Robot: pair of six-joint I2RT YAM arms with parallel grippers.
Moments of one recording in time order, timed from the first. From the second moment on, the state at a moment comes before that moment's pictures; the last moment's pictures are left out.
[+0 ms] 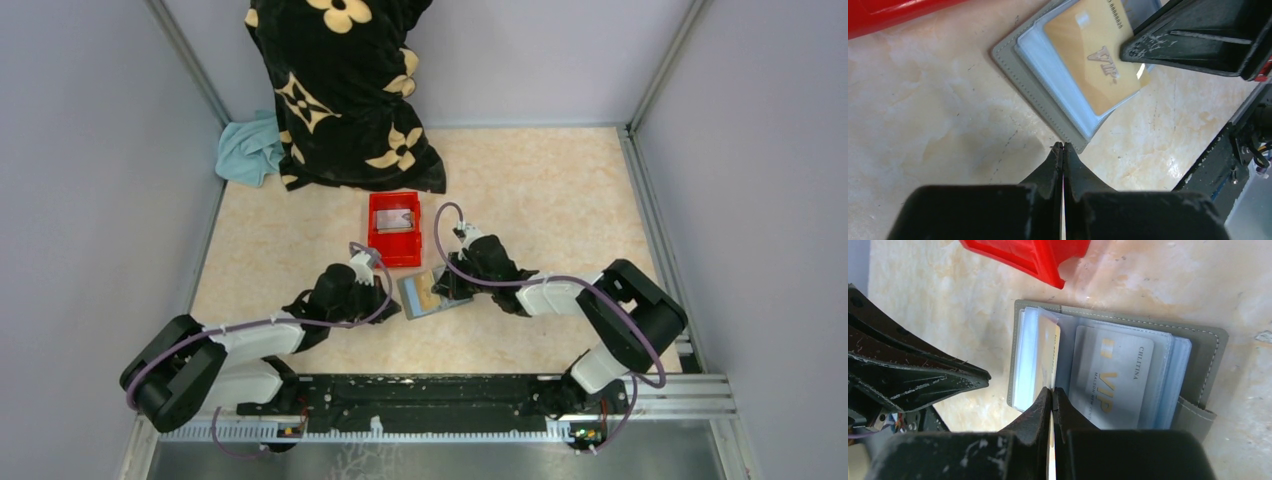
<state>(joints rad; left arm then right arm) -0.71 1.22 0.25 0.39 0.19 -0.55 0.72 1.52 0.55 0.36 -0.24 0.60</state>
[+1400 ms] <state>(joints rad) -0.71 1.51 0.29 0.71 0.29 -0.60 0.74 1.58 0.47 0.56 -0.27 0.68</state>
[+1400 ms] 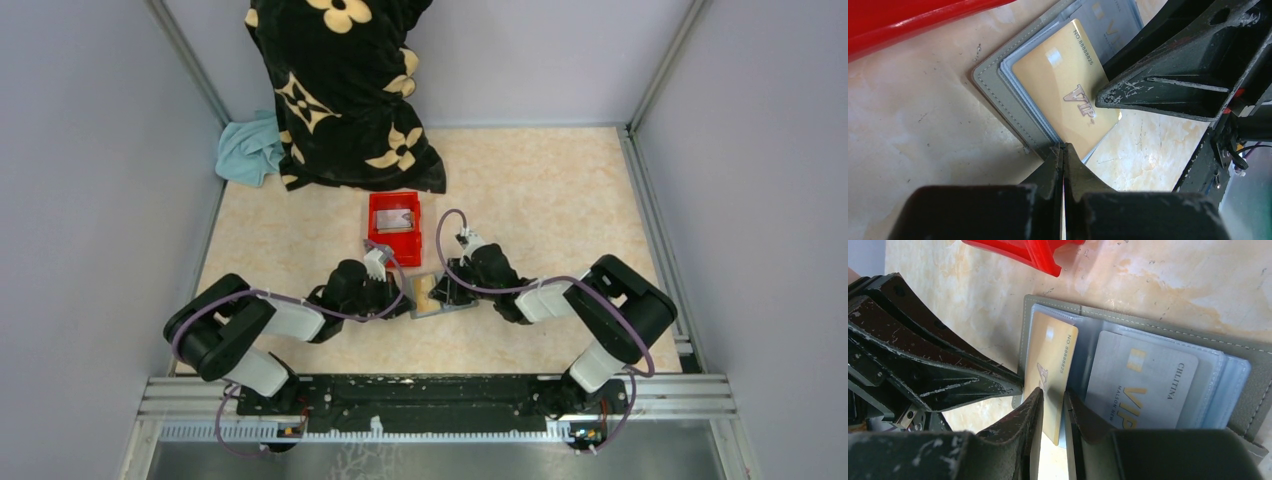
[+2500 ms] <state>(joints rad) -0.71 1.54 0.29 0.76 0.30 -0.60 0.74 1.54 0.47 0.57 -0.32 0.69</state>
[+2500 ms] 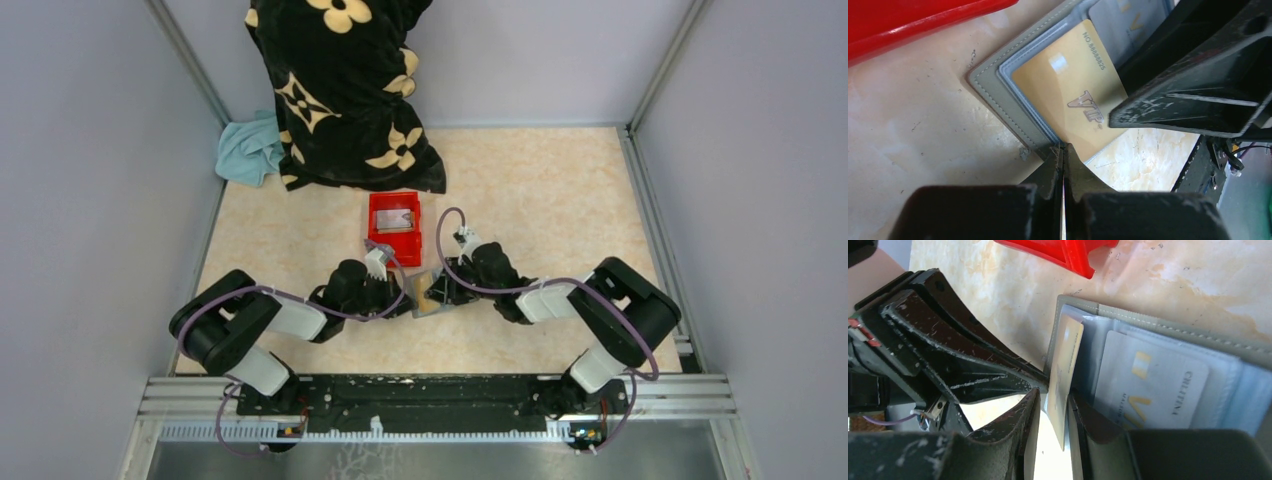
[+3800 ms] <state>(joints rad) -0.71 1.55 0.29 0.77 0.30 -0.61 0.67 1.48 0.52 0.35 -0.31 0.60</state>
